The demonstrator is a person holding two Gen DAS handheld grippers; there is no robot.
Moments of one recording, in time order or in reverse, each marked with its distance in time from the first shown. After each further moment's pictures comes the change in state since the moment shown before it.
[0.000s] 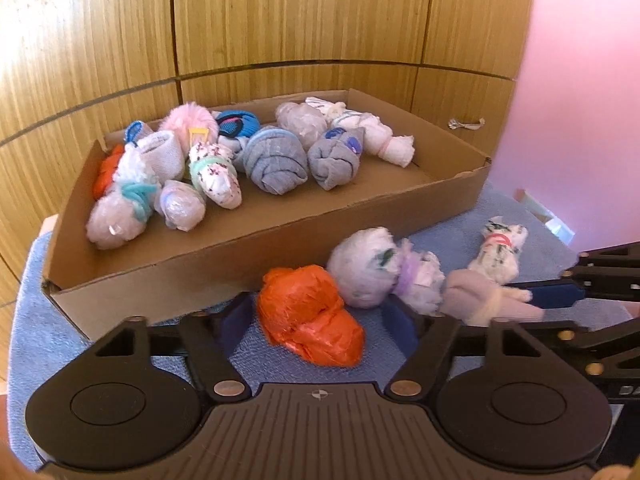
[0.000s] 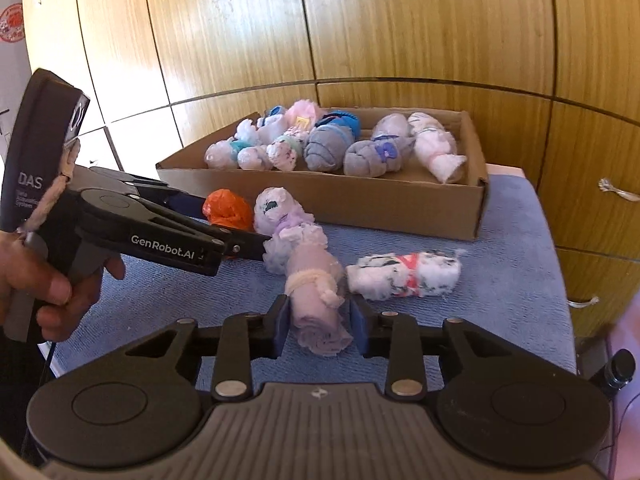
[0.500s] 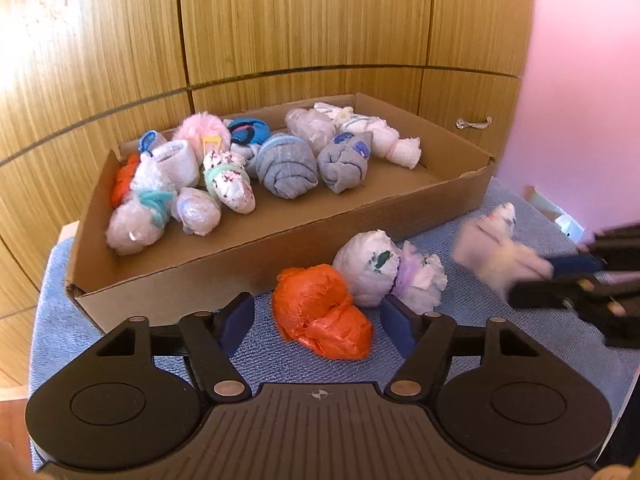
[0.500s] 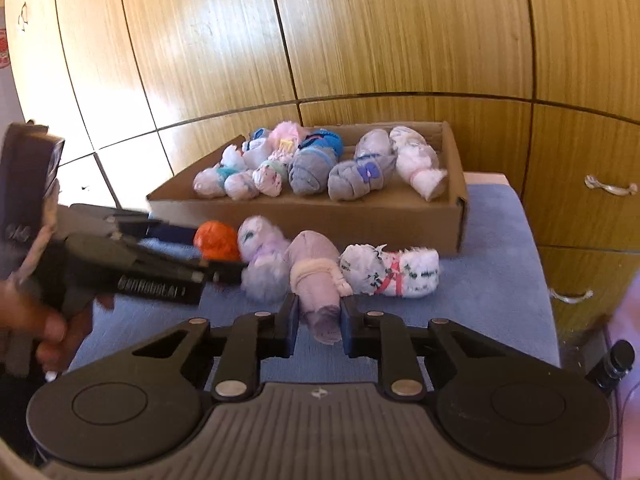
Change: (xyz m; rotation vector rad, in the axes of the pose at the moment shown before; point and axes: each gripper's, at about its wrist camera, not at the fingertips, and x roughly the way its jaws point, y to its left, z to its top) left arm -0.008 -0.003 0.000 0.019 -0.017 0.060; right arm -0.017 -0.011 0.004 0.069 -0.027 -0.009
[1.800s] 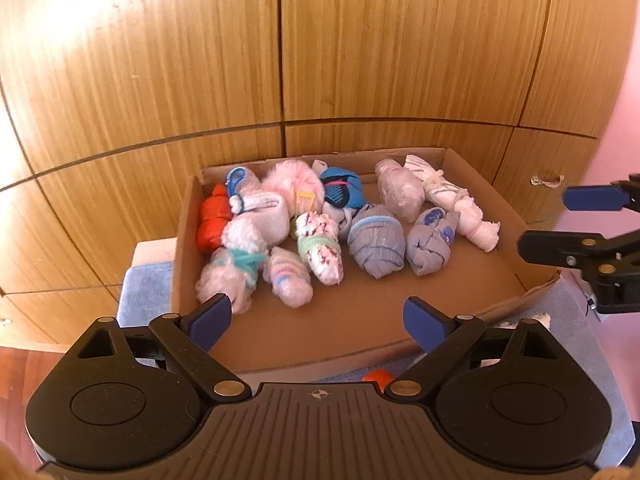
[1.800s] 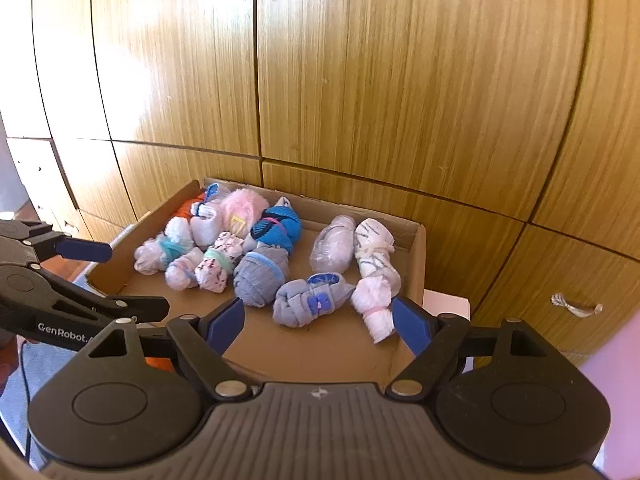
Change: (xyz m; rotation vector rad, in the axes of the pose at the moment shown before) left arm -0.019 0.038 0.078 -0.199 0.072 0.171; right arm 0.034 0.001 0.129 -0.152 0.053 -0.146
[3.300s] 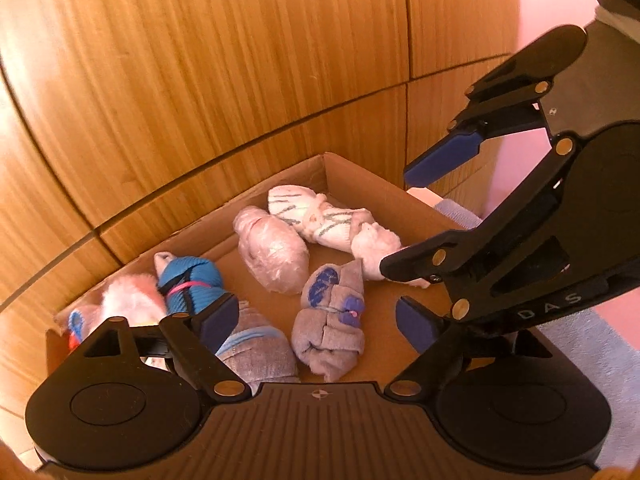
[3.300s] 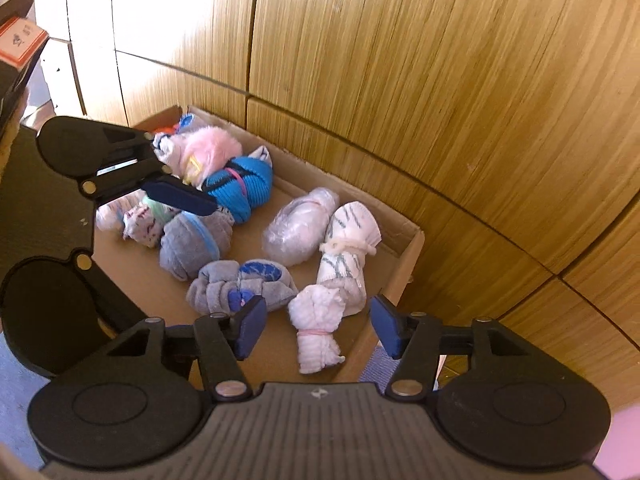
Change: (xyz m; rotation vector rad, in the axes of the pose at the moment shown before) left arm 0.072 -0.089 0.043 0.376 -0.006 -0.131; right arm 0.074 -0.042 0.033 -0.284 0.183 0.072
